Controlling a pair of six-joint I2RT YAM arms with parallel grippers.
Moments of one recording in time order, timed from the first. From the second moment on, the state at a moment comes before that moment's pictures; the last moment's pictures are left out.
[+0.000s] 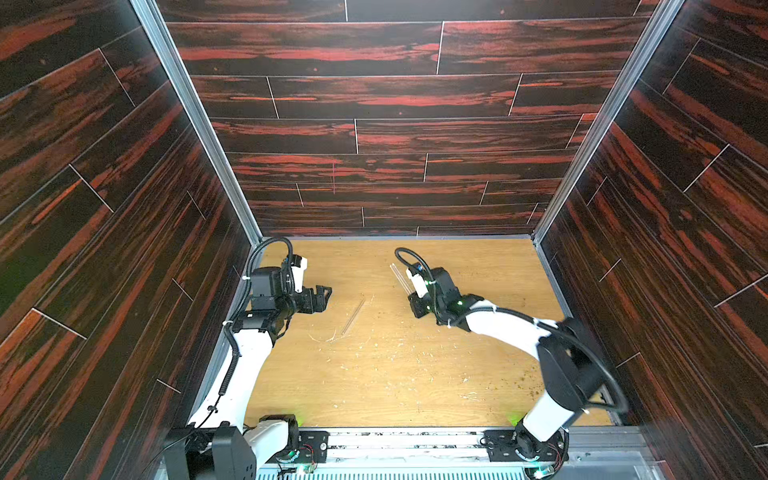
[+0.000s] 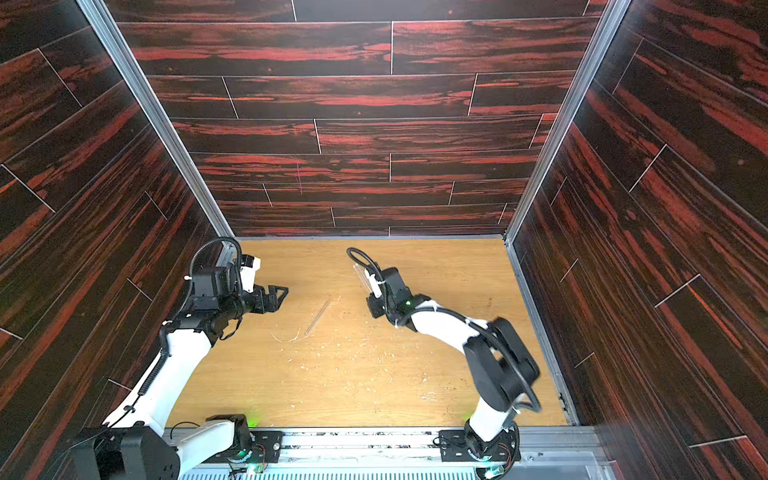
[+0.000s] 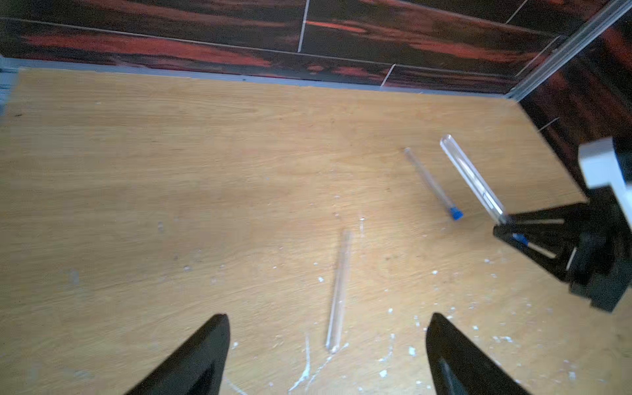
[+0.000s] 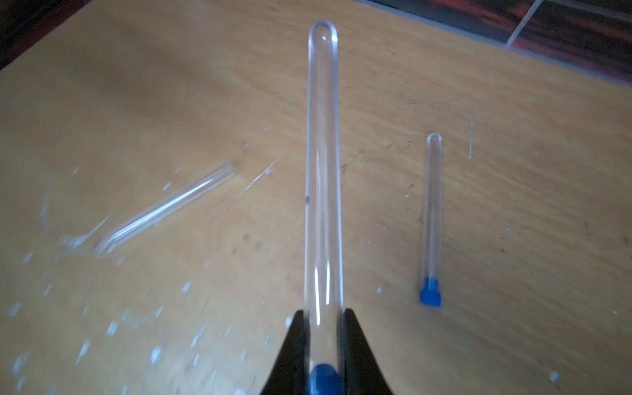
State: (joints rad) left arm 0.05 1.14 0.90 -0.39 0.41 -0.03; right arm 0.67 1.74 1.12 -0.12 0.03 0.12
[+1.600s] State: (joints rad) left arm 0.05 1.13 0.90 -0.43 0.41 0.02; right arm 0.64 2.04 1.35 -0.27 0.10 0.23
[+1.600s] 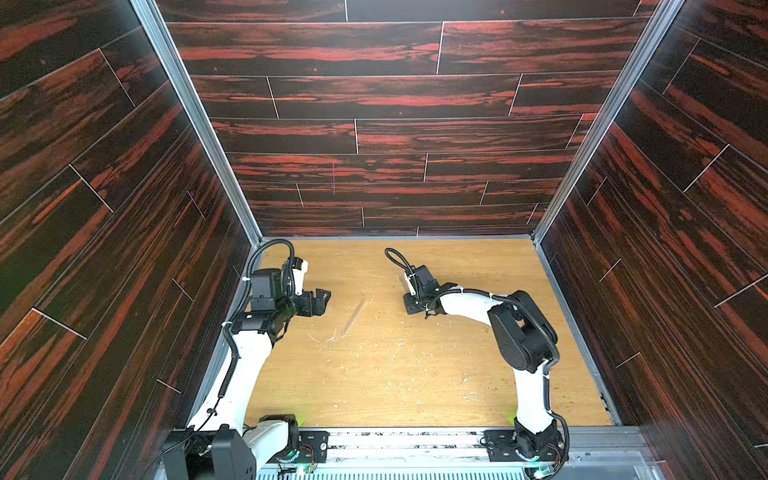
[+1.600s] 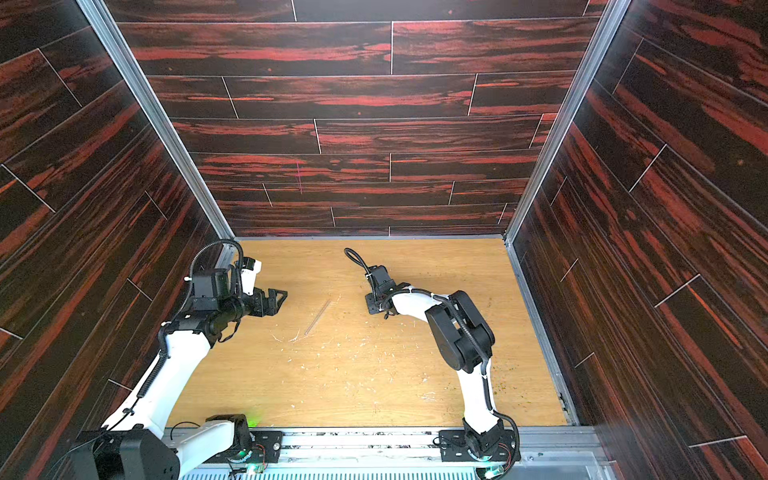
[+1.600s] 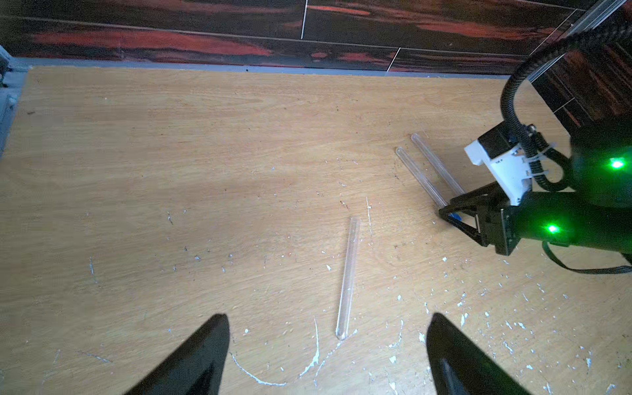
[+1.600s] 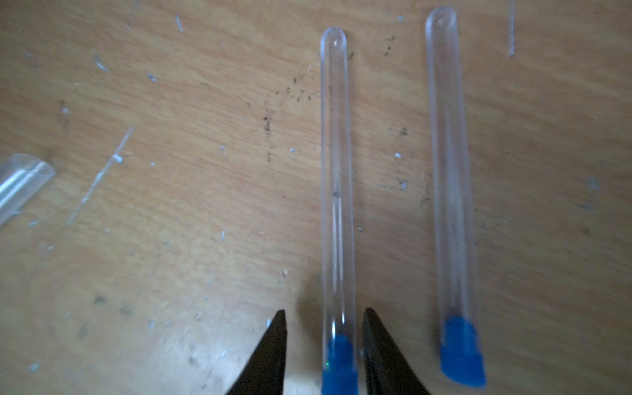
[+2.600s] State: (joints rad) left arm -0.08 1.23 0.98 -0.53 0.32 0.16; right arm 0.38 1.13 0.89 -0.33 0.07 0.15
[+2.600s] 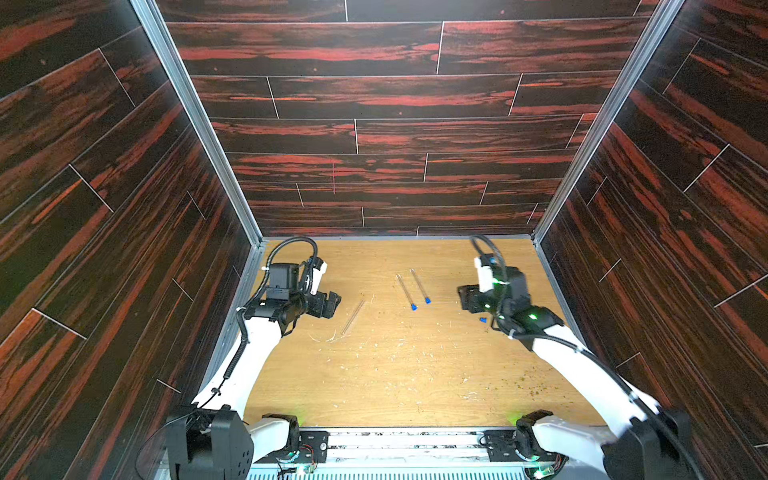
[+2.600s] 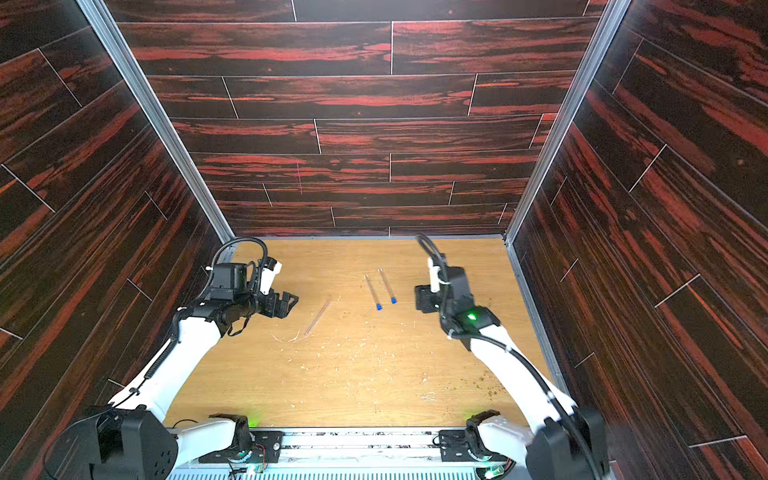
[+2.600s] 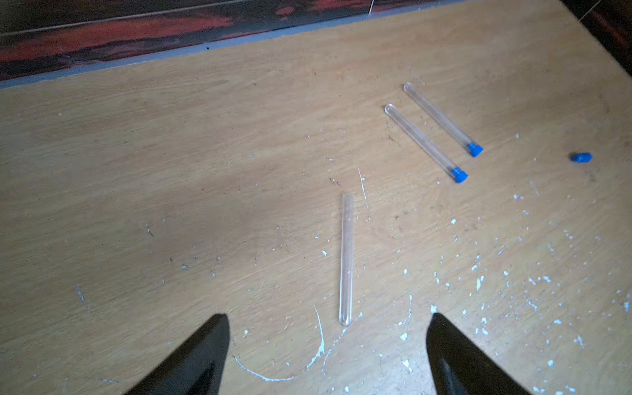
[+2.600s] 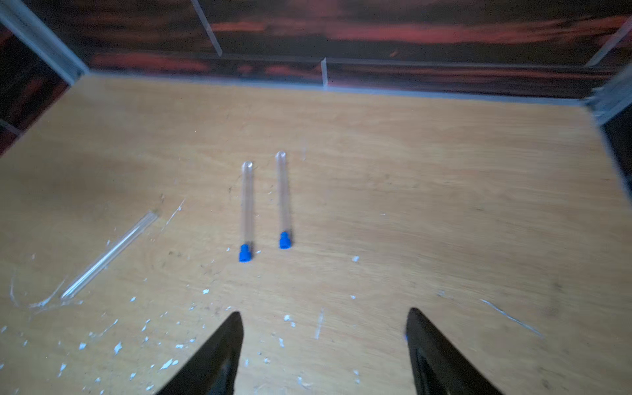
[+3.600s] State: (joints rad) left arm -0.25 1.35 1.05 -0.78 0.23 0.25; right arm 0.32 0.71 0.52 -0.18 0.05 0.01
